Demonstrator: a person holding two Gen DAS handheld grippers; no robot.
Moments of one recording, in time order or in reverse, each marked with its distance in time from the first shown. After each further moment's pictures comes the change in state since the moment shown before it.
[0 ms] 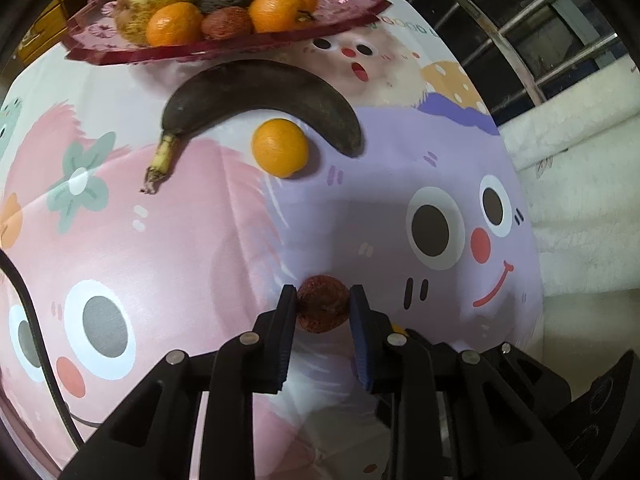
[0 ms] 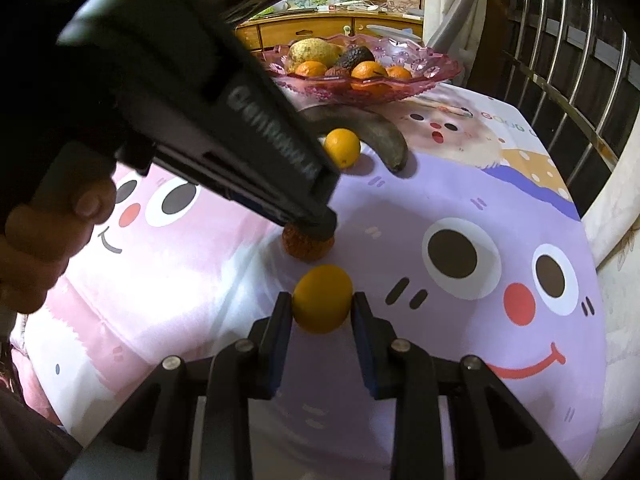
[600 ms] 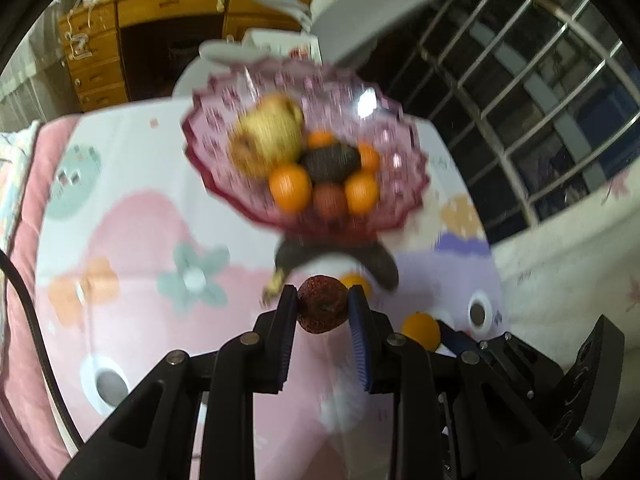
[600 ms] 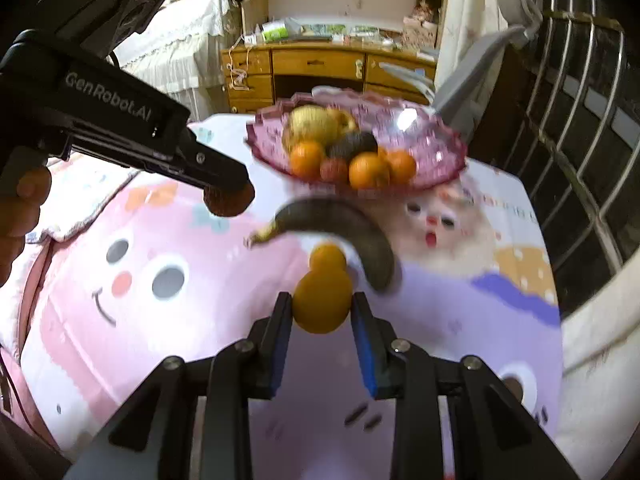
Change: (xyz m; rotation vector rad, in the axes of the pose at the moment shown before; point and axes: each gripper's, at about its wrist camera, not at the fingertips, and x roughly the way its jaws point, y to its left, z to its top) left arm -0.110 0.060 0.041 -0.099 -0.307 0.004; right arm -0.008 -0.005 0.086 -0.098 -0.100 -0.025
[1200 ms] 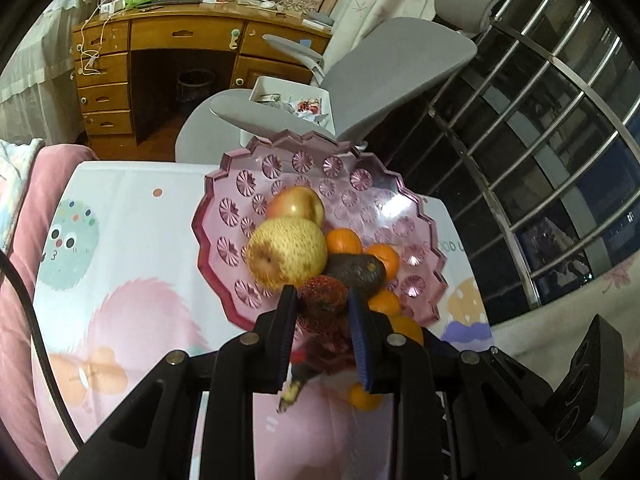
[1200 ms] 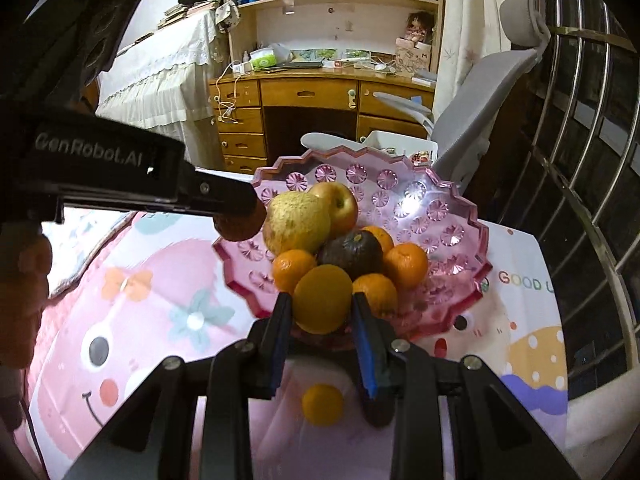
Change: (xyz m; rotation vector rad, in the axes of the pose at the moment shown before) left arm 0.014 0.032 0.068 -0.059 -0.154 -0.034; right arm 0.049 -0.010 0.087 0.048 -0.076 -0.012
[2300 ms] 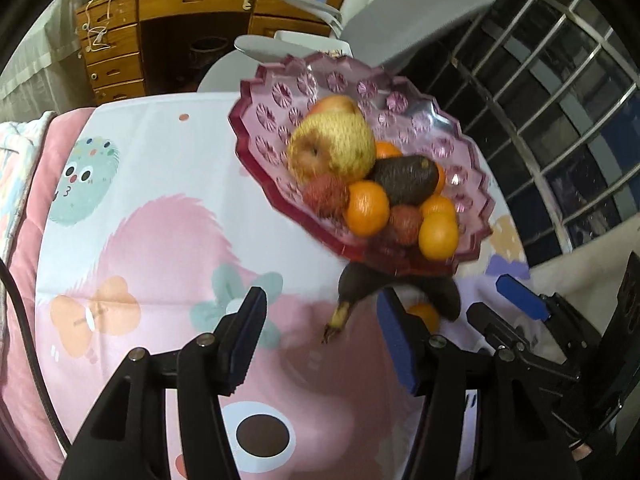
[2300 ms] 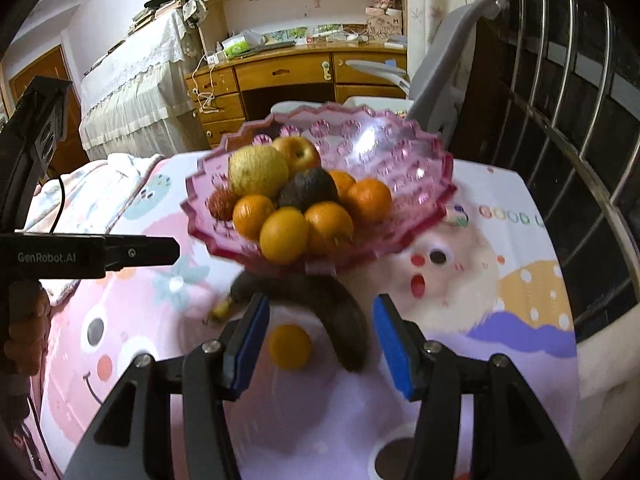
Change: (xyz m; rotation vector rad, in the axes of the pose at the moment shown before) left arm 0.017 0.023 -0.066 0.036 0.146 0.083; right arm -0.010 -0.037 -0.043 0.116 0.089 0.015
